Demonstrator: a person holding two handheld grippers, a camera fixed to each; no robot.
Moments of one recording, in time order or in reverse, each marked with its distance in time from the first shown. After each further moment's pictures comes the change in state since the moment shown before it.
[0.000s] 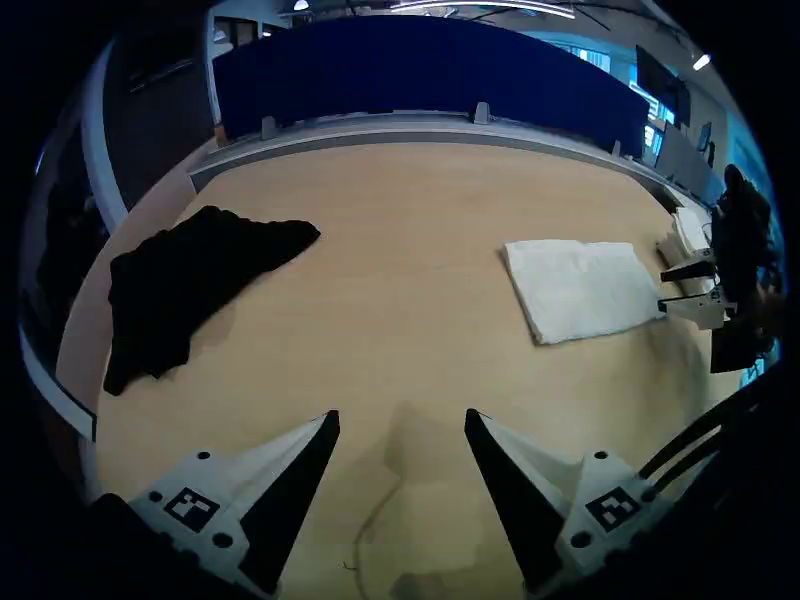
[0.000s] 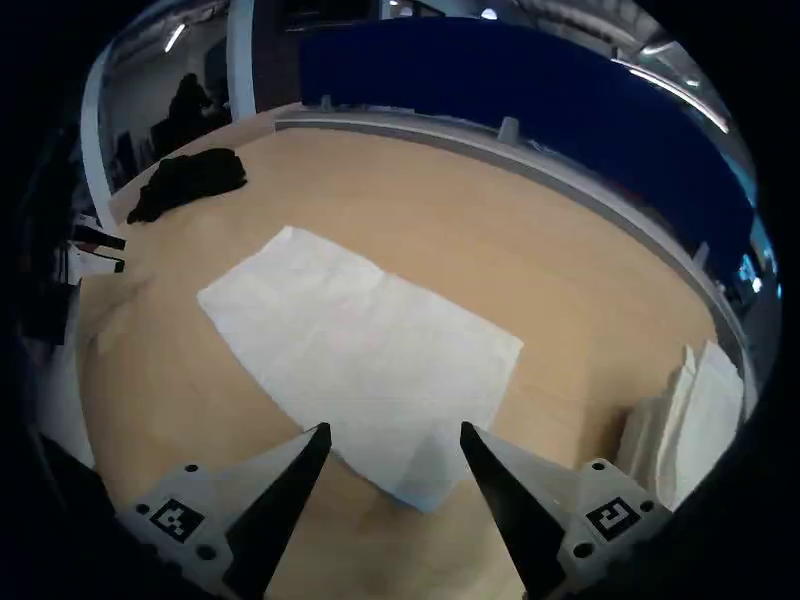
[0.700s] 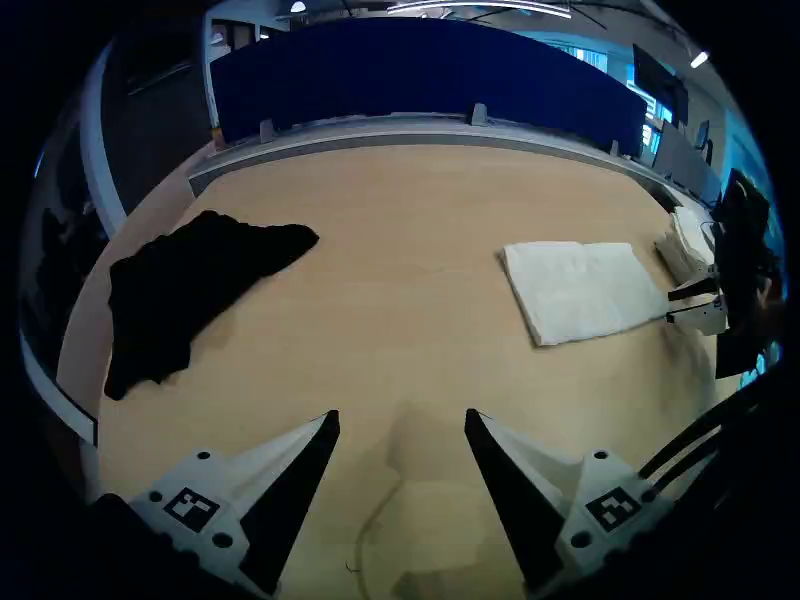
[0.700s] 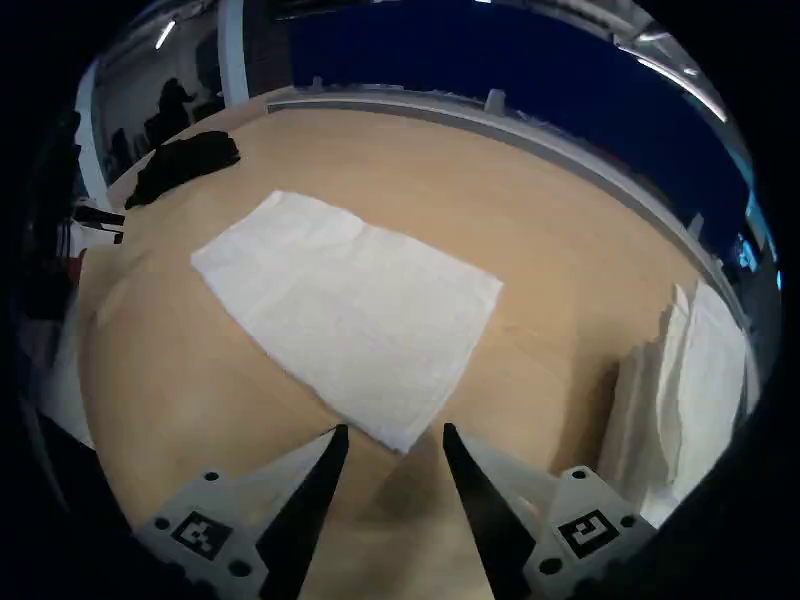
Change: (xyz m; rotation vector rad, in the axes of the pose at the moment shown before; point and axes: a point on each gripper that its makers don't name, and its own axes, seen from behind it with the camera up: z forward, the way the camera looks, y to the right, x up) left arm 0.004 -0.001 -0.001 -0.003 0.008 0.008; right arm -0.038 0.011 -0.012 0.005 -0.065 0.026
